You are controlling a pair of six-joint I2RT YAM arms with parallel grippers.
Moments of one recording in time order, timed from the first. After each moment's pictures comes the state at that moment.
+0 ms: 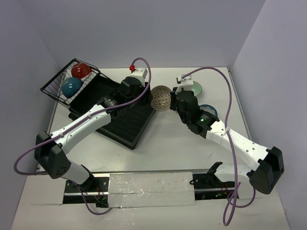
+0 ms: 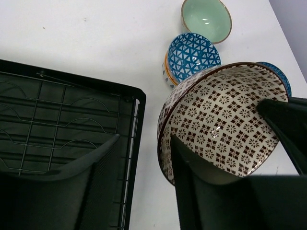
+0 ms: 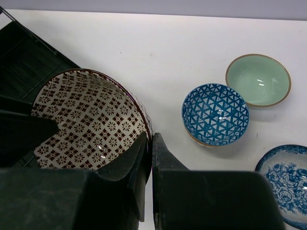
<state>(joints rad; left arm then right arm) -0.75 1.48 1.34 -0.34 -0.18 -0.41 0.74 1.17 0.99 -0.14 0.53 0.28</state>
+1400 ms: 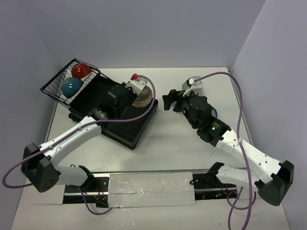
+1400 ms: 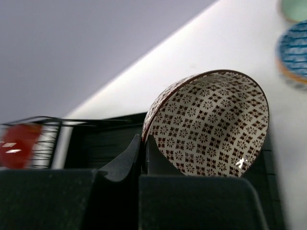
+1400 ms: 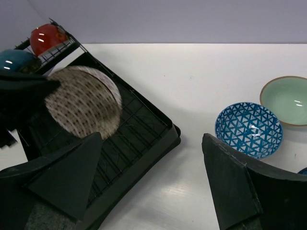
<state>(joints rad) -0.73 1.33 1.11 -0.06 -0.37 0.28 0.74 1.02 0.93 -0.05 0.40 0.33</state>
